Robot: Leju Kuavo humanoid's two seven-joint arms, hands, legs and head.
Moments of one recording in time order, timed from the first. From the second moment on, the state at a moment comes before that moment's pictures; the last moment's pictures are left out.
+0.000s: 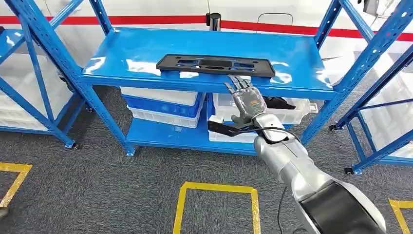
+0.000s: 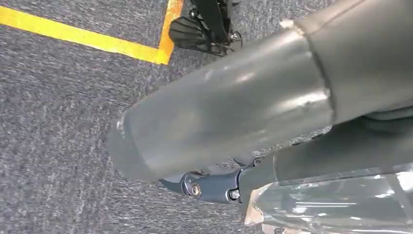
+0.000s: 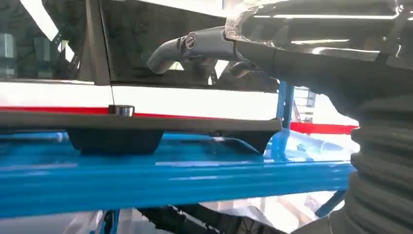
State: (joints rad) left arm -0.05 -0.11 0.42 -0.19 -0.23 0.22 -0.37; right arm -0.99 0.08 0.69 -0.34 1.06 -0.46 -0.13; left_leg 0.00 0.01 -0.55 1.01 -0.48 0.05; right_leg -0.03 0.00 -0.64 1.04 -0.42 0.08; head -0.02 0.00
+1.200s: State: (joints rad) left arm -0.05 -0.12 0.42 -0.19 -0.23 0.23 -0.37; right arm -1.00 0.12 0.68 -0.35 1.09 -0.45 -0.14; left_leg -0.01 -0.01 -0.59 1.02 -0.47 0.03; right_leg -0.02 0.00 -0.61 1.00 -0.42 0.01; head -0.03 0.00
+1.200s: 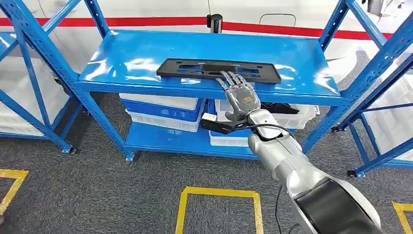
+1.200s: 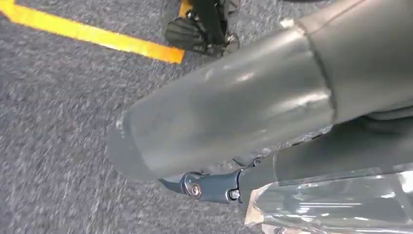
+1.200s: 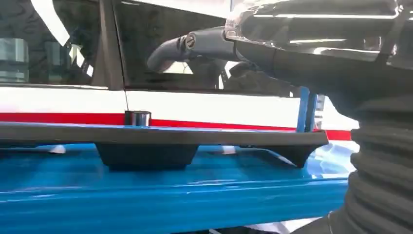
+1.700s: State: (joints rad) left arm -0.05 -0.12 0.43 -0.19 -0.24 0.23 -0.37; right arm -1.02 0.16 0.68 -0.35 1.12 -0.44 -0.12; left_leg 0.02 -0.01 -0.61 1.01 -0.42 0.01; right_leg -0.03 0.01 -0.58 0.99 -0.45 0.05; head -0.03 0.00
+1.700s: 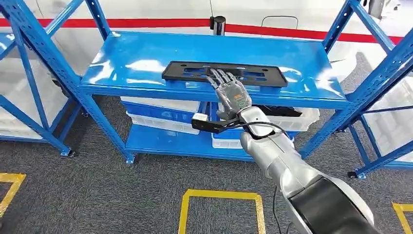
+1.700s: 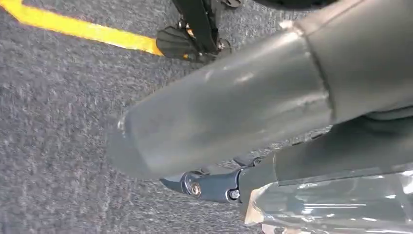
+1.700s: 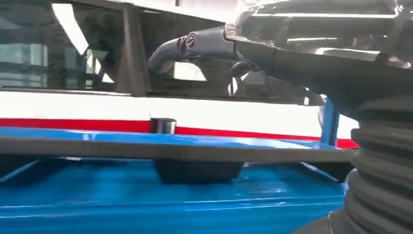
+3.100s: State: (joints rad) left arm -0.05 -0.12 0.43 -0.19 -0.28 0.22 -0.38; right arm -1.02 0.18 0.68 -0.33 1.18 -0.38 -0.03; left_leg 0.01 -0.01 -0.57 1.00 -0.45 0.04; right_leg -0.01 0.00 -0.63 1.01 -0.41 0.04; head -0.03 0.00
